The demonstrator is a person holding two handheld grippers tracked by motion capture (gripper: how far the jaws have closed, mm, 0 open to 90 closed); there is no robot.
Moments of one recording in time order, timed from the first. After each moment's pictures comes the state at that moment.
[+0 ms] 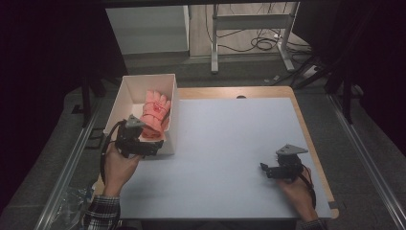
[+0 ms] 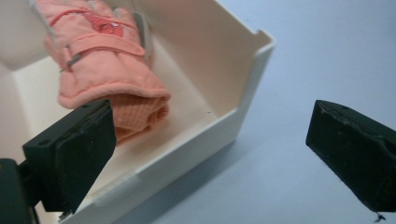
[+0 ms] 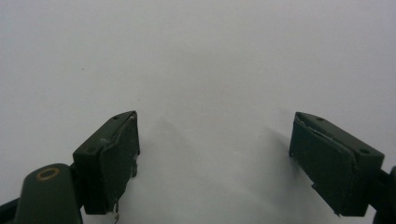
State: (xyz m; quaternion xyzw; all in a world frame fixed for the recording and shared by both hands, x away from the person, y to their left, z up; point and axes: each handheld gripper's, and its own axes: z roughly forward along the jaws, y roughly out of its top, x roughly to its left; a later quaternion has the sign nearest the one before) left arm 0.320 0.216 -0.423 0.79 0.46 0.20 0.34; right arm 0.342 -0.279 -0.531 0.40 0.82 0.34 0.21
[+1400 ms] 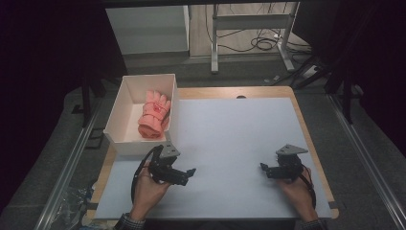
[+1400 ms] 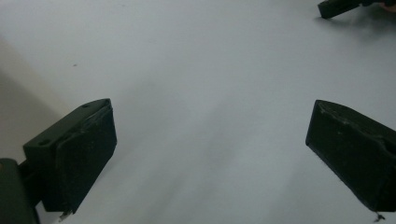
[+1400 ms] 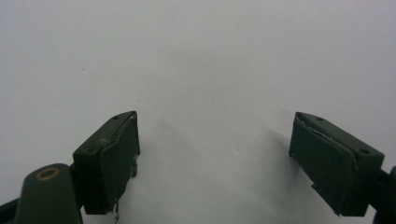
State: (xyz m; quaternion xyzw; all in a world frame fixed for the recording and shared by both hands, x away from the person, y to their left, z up) left arm 0.282 0.127 -0.474 0.84 0.36 0.14 0.39; right arm 0.341 -0.279 -0.531 0.40 0.82 0.34 0.21
